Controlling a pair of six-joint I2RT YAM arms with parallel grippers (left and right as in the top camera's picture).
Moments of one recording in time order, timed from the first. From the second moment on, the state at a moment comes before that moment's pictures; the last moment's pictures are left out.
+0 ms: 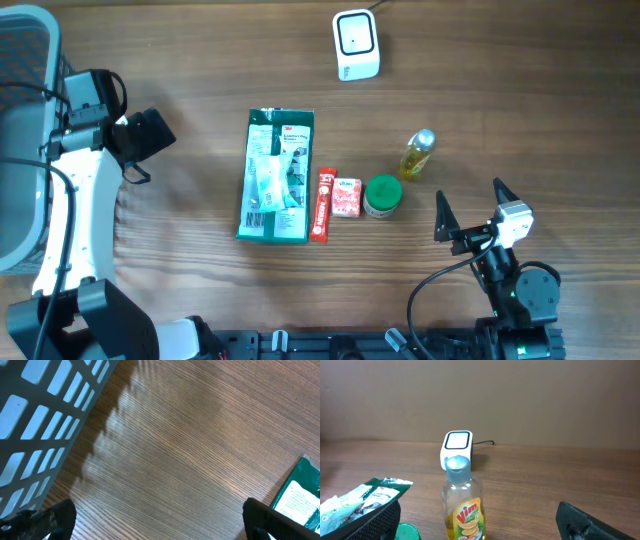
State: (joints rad) left arm 0.25 1.53 1.20 -0.80 -0.11 -0.31; right arm 0.09 0.02 0.01 0.01 -0.14 0.06
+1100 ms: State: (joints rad) left arm 0.25 1.53 1.20 -0.80 -0.11 -0.31; right arm 0.09 0.86 1.24 -1.05 -0.23 0.28
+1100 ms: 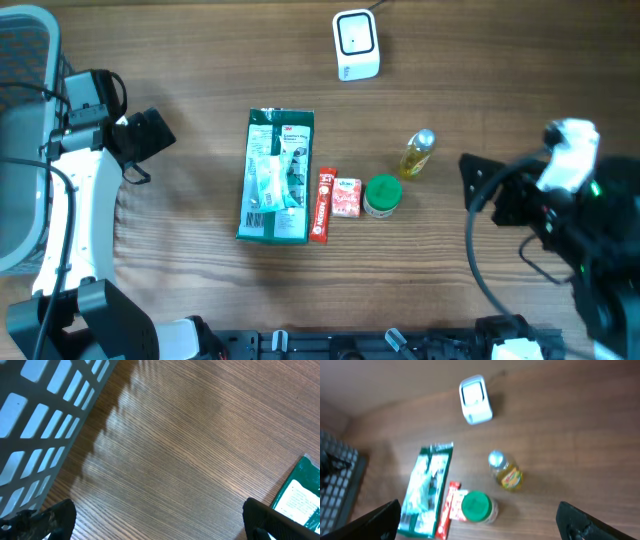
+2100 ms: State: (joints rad) left arm 0.25 1.53 1.20 -0.80 -0.11 -0.31; right arm 0.63 1.60 1.25 -1.14 0.04 0.66
